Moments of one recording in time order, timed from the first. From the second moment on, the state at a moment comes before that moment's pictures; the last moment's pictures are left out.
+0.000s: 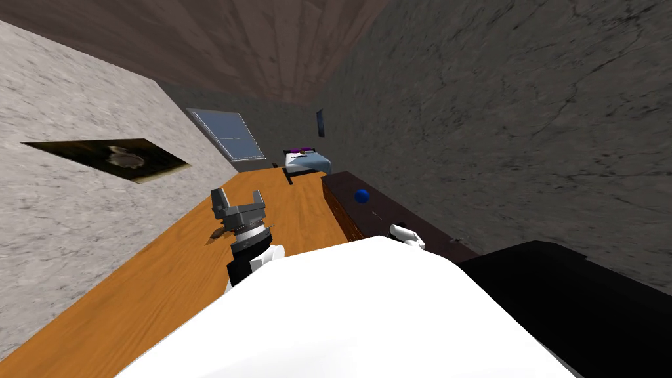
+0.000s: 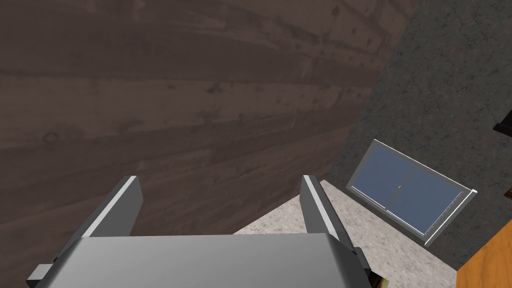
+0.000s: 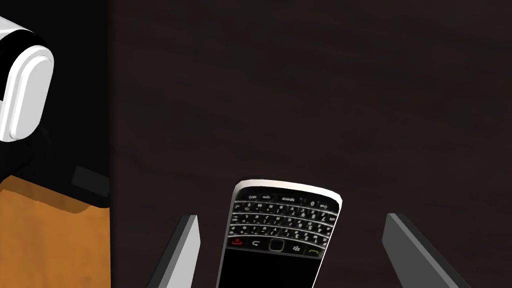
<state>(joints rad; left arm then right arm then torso) 0.48 -0.05 0.01 -2.26 0.12 -0.58 0.09 0.14 -0.37 -0.40 -1.15 -0.42 1.15 -0.47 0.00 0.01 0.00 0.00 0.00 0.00</state>
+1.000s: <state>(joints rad) 0.48 -0.05 0.01 -2.26 0.12 -0.58 0.09 0.05 -0.39 -0.45 -0.96 -0.41 1.07 -0.52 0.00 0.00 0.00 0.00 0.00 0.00</state>
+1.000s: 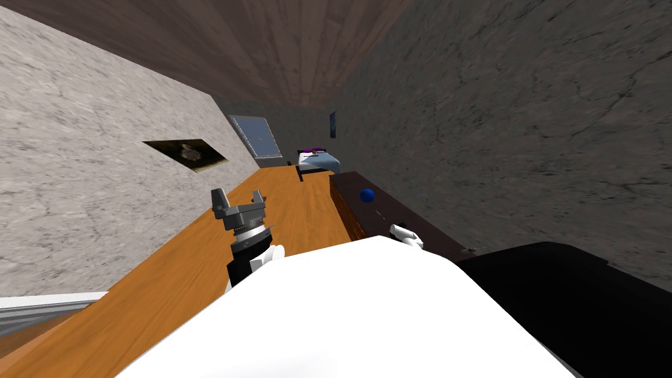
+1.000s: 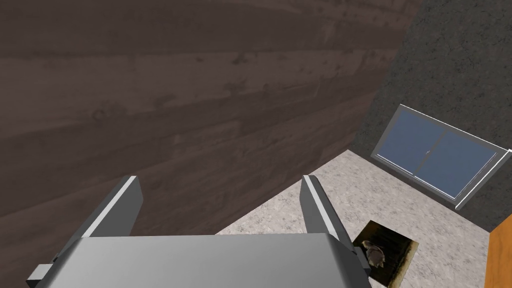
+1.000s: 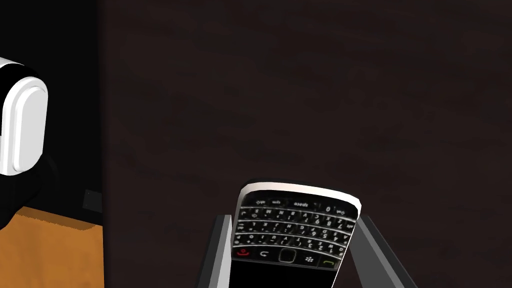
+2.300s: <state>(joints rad) 0.48 -0.05 0.01 -2.26 0.12 -0.58 0.09 0.14 -0.37 -0.40 -1.16 -0.43 1.16 -0.47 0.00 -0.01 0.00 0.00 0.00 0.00</state>
